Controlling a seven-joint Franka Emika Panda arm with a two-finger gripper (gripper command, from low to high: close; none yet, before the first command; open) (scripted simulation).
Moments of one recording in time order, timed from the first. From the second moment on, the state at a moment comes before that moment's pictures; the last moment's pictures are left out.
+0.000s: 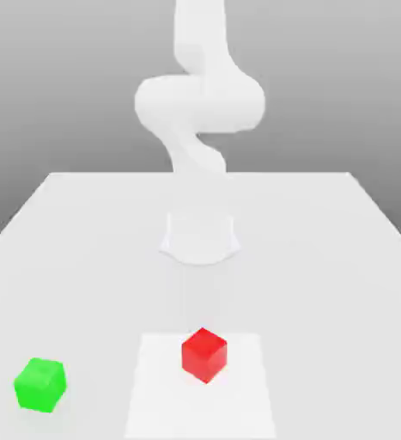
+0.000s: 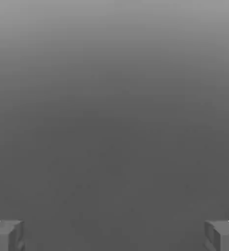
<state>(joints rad) -0.02 -0.72 0.02 -2.35 0.01 2.35 0.87</state>
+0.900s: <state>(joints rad) -0.09 0.23 0.08 -2.77 -0.12 3.00 1.58</state>
